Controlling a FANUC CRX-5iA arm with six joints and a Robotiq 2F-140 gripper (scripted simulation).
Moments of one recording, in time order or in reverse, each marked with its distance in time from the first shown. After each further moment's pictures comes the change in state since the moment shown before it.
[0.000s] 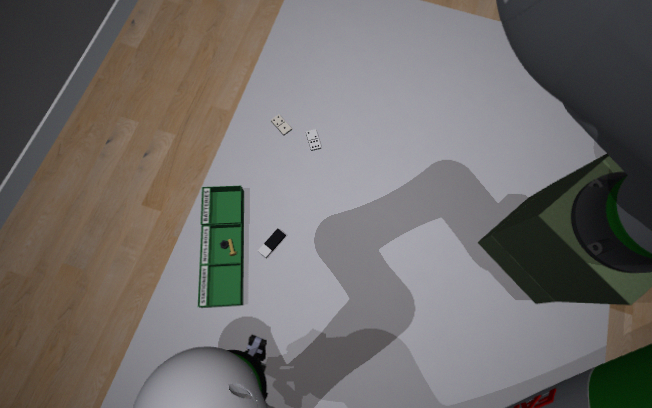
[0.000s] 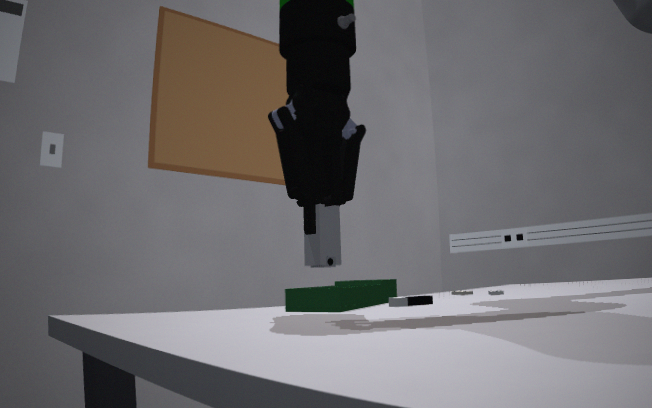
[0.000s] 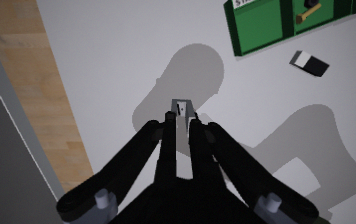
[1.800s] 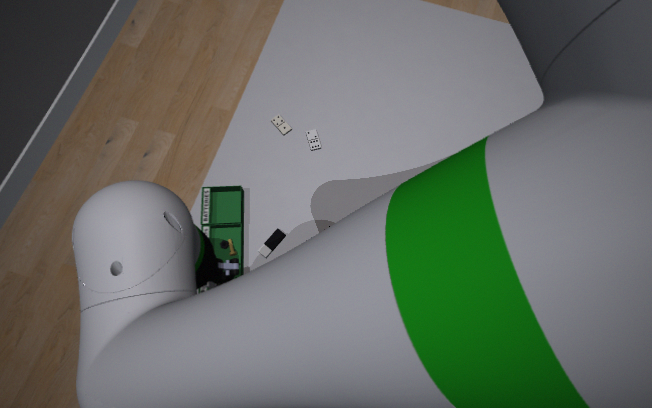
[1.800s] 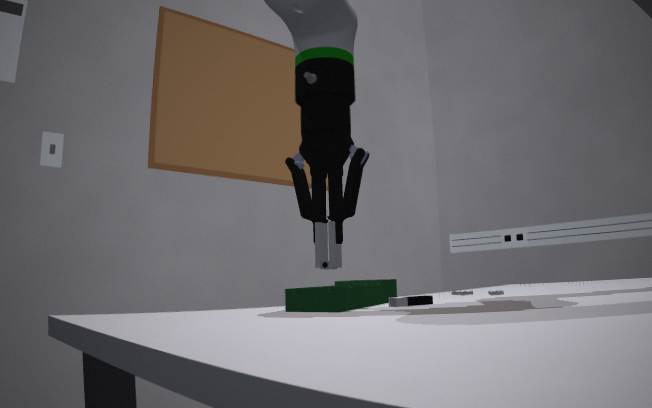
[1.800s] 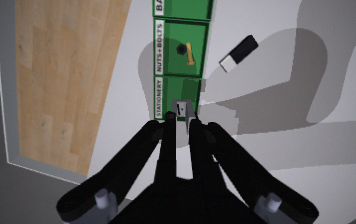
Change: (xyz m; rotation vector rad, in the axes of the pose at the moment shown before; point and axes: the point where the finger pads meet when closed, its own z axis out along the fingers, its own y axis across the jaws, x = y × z) arm 0.130 0.120 0.000 0.008 -0.013 1.134
